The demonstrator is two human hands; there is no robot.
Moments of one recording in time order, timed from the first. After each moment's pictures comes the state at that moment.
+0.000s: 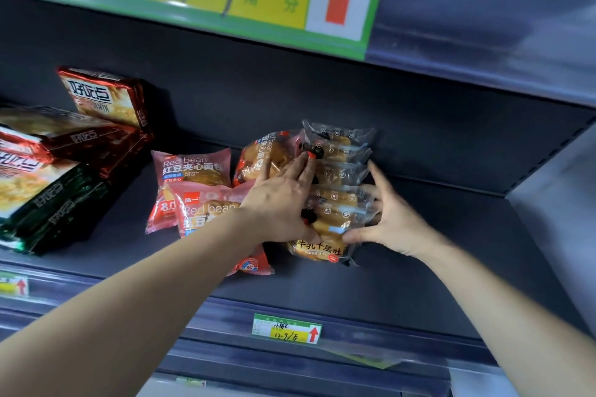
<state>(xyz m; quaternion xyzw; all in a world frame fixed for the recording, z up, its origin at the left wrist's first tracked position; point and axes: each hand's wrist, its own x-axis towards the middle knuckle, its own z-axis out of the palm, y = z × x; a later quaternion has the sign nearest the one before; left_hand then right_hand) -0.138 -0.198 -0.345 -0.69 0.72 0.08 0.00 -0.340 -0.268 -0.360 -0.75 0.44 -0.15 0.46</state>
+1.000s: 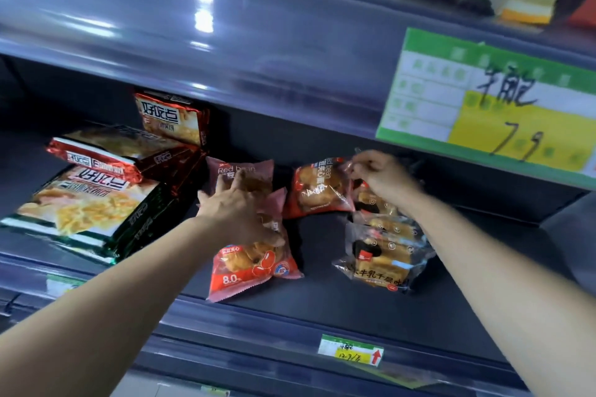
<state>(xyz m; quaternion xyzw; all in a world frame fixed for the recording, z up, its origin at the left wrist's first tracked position) 0.005 -0.141 -0.338 -0.80 0.57 0.18 0.02 -0.198 -0.282 -0.304 -0.75 0.55 -0.10 0.34</state>
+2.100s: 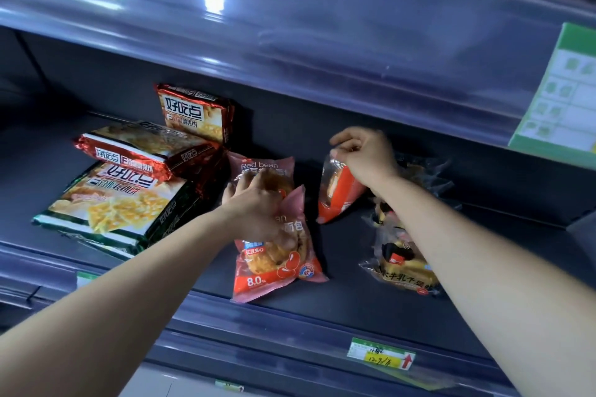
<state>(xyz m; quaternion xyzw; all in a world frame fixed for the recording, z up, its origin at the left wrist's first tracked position) 0.023 -0.135 -0.333 -0.77 0.59 0.25 0.01 -0.115 -0.274 -0.308 -0.75 0.55 -0.21 0.31</state>
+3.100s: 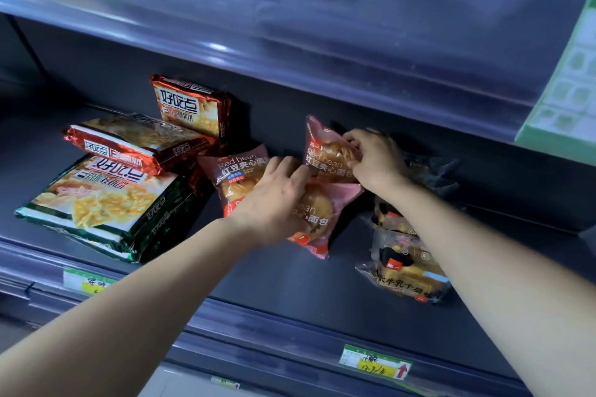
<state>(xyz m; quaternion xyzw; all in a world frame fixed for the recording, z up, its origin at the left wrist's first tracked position) -0.004 -0.153 -0.347 -0.70 0.69 0.06 -0.18 -0.132 -0.275 -0.305 -0.81 0.55 -0.07 0.21</state>
